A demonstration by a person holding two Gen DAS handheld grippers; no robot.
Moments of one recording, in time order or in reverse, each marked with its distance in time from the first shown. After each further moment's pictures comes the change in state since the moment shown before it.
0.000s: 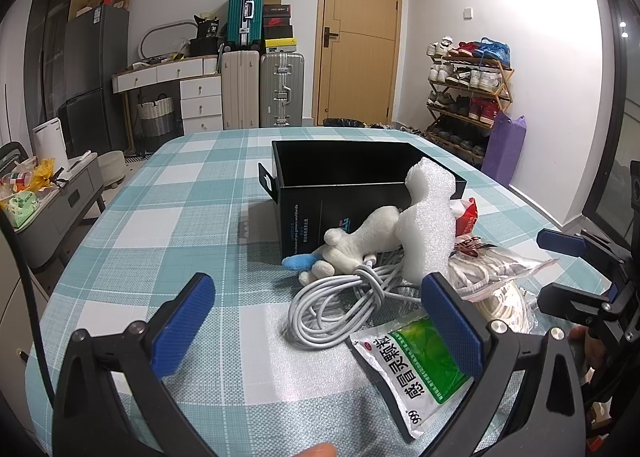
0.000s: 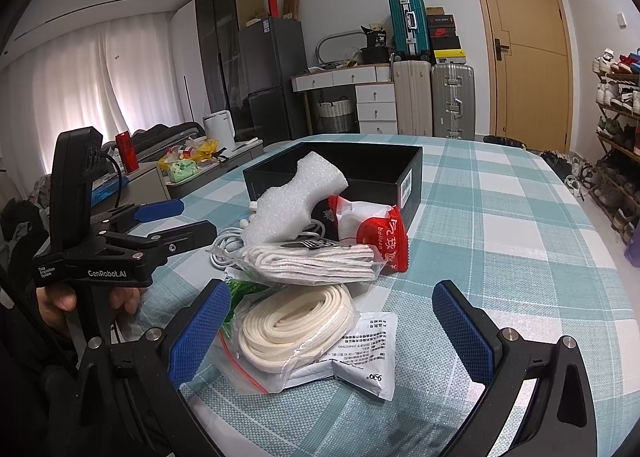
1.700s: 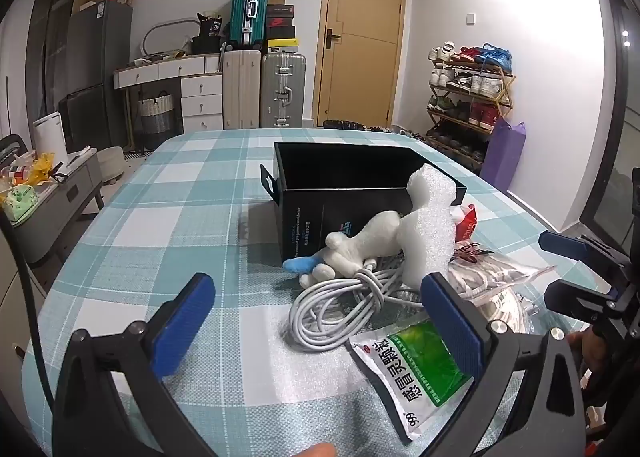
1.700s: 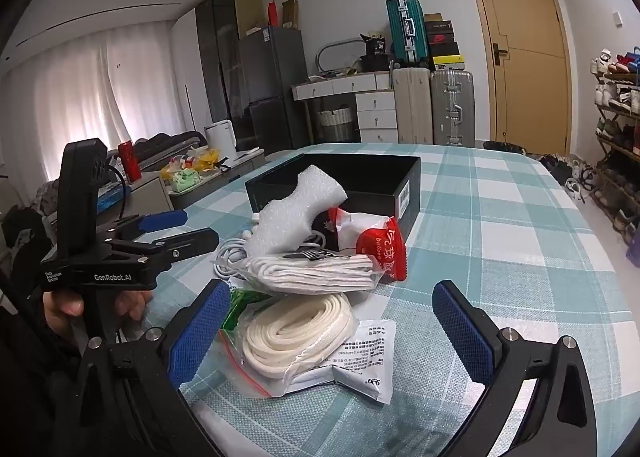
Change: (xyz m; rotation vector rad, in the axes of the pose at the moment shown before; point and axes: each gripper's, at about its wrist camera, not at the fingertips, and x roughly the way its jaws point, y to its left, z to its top) left arm 0.001 0.001 0.001 0.001 0.004 -0.002; right arm -0.010 0.002 0.004 0.005 -0.038 0.007
